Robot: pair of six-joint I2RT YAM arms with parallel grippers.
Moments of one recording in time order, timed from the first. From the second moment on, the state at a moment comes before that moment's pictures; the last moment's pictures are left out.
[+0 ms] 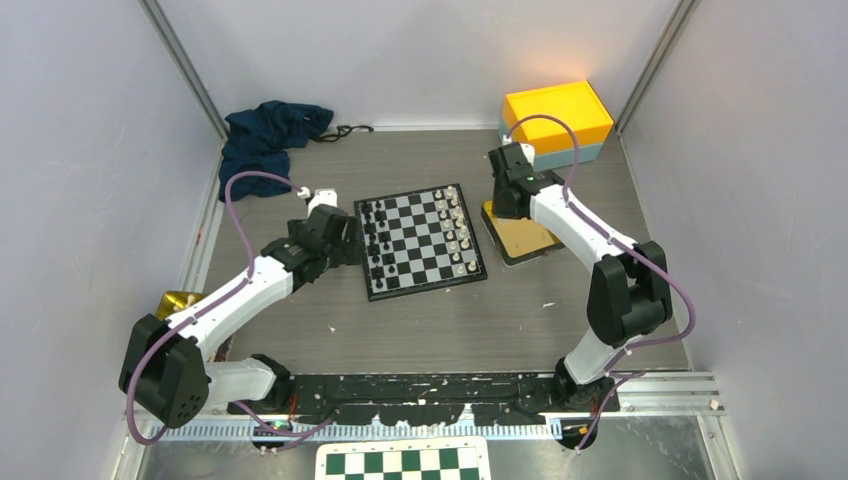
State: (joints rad) left arm -0.54 1.23 0.83 -0.46 -0.43 -0.45; right arm 0.34 1.65 1.31 -0.62 0.29 0.40
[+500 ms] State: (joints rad) left arm -0.54 1.23 0.83 -0.46 -0.43 -0.45; right arm 0.56 1.64 1.31 -0.68 0.30 0.44
